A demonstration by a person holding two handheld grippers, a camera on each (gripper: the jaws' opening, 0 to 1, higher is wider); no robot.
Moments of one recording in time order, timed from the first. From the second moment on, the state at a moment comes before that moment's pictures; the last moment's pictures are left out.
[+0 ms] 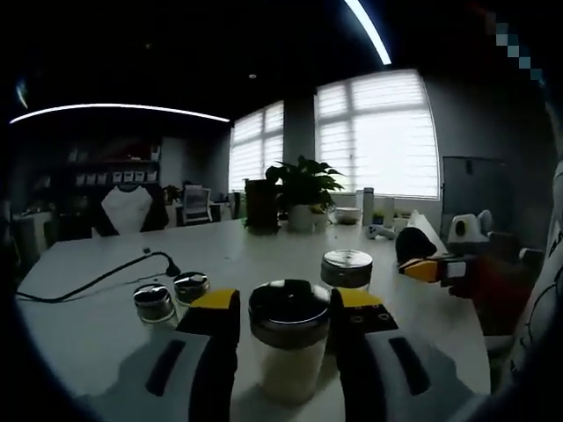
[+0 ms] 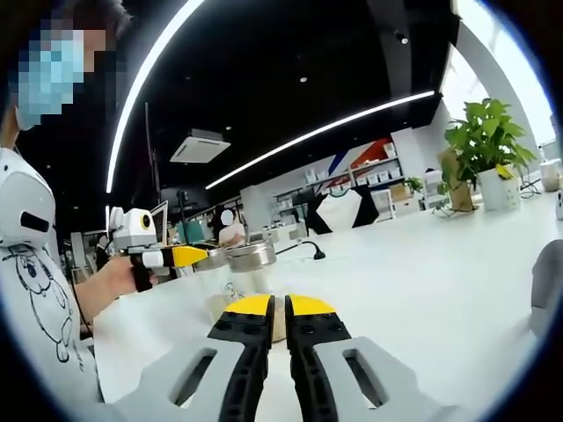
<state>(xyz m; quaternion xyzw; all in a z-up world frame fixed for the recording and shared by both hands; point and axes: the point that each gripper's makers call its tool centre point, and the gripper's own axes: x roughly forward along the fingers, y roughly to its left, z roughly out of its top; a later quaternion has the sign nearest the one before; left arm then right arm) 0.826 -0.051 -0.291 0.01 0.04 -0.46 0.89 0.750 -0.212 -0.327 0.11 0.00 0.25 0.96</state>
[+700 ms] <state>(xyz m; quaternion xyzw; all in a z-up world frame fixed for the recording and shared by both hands) 0.828 -0.049 -0.294 -0.02 0.05 -0.52 0.85 0.749 -0.213 -0.328 0.11 0.00 0.25 0.96</state>
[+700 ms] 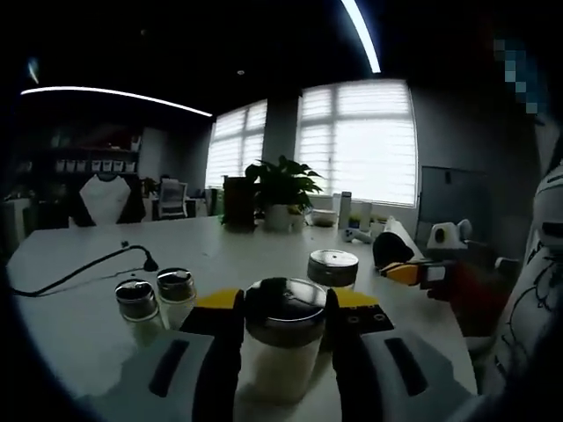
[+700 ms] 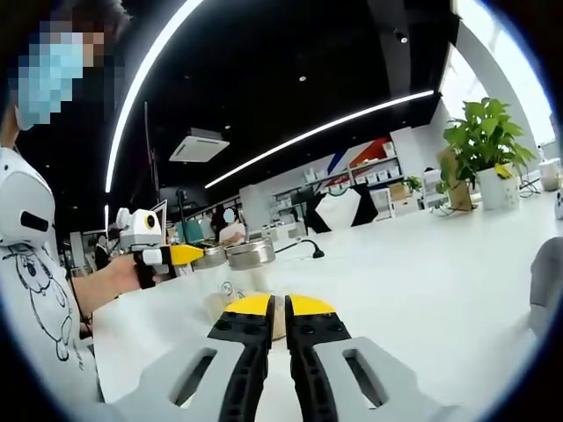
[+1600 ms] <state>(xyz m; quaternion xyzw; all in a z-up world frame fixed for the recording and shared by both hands) 0.825 -0.051 -0.295 0.01 0.05 -0.66 0.75 0.742 -0.195 -0.332 0.02 0.04 0.30 0.95</state>
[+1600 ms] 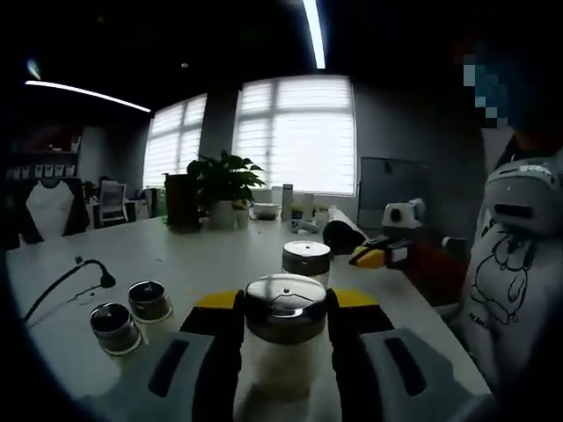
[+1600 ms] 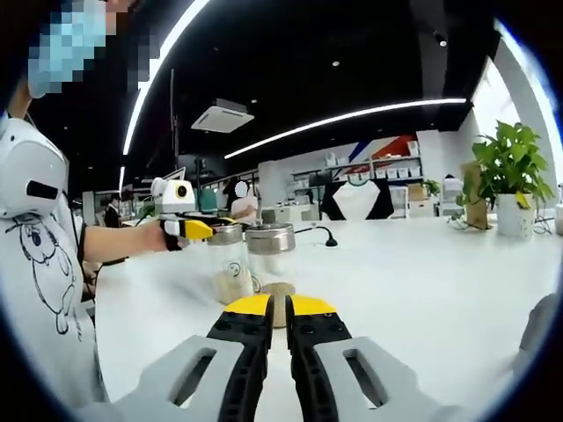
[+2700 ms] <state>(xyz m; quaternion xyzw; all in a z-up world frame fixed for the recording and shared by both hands) 0.825 -0.048 -0.275 0.00 0.08 -0.52 0.85 0.736 -0.173 -0.349 -0.06 0.06 0.35 0.93</state>
